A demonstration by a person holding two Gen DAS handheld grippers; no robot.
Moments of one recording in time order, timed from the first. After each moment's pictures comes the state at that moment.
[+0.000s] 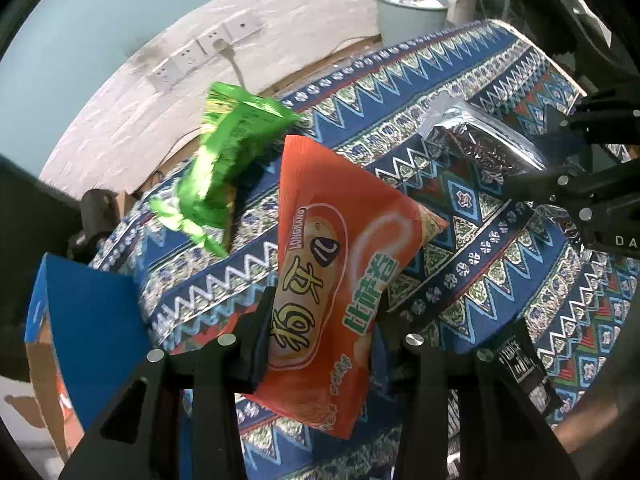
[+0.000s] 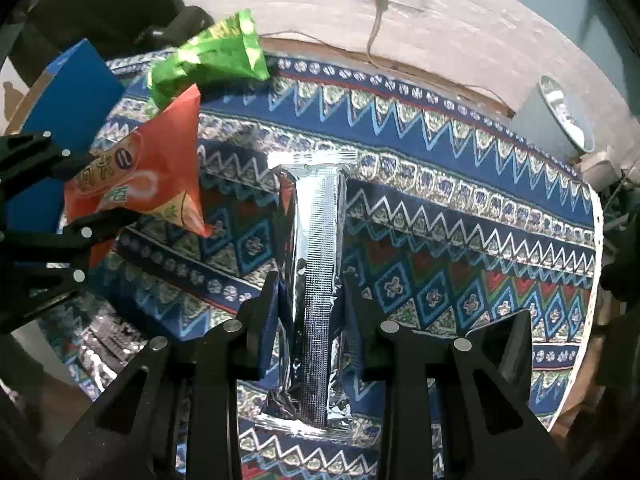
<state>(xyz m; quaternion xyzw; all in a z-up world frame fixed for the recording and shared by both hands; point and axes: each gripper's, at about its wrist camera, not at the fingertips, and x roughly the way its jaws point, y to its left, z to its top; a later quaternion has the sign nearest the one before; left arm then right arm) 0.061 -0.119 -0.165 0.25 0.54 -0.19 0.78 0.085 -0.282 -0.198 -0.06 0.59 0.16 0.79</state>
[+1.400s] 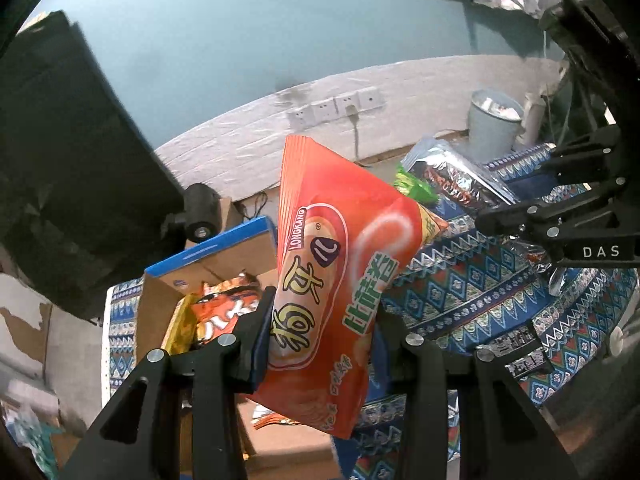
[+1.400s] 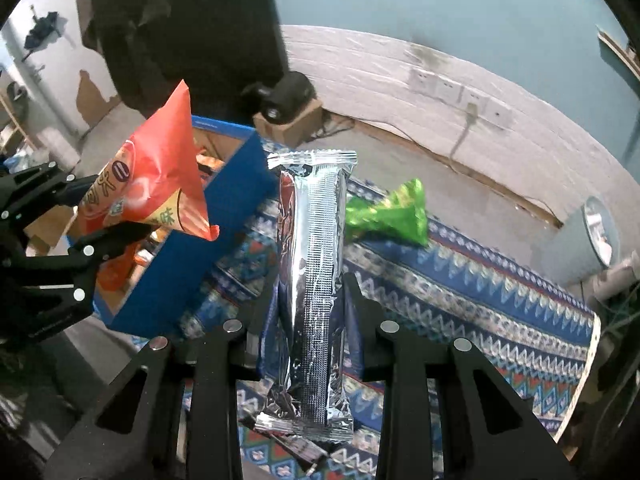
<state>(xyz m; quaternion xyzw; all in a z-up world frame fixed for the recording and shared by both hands) 0.022 0.022 -0.021 0.17 0.43 -0.07 0.88 0.076 -0.157 -0.056 -0.07 0.49 0.28 0.82</state>
